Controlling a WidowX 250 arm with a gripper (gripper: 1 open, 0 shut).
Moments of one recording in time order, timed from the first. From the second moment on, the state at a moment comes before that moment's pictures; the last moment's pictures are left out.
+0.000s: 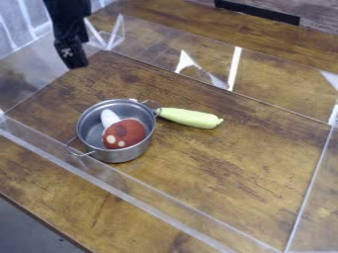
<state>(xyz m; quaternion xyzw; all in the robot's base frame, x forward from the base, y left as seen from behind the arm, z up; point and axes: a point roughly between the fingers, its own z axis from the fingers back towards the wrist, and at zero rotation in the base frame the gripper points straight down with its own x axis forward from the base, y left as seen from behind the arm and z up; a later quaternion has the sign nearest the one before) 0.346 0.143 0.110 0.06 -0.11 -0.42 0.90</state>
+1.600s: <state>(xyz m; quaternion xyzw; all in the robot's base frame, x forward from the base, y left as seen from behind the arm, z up) 0.380 0.186 0.072 0.01 -0.12 -0.47 0.87</state>
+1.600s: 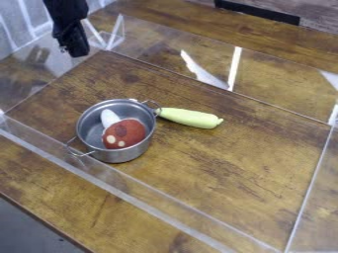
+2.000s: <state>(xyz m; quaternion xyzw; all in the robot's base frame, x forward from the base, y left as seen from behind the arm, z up) 0.377 0.193 0.068 -0.01 -0.12 -0.47 0.88</state>
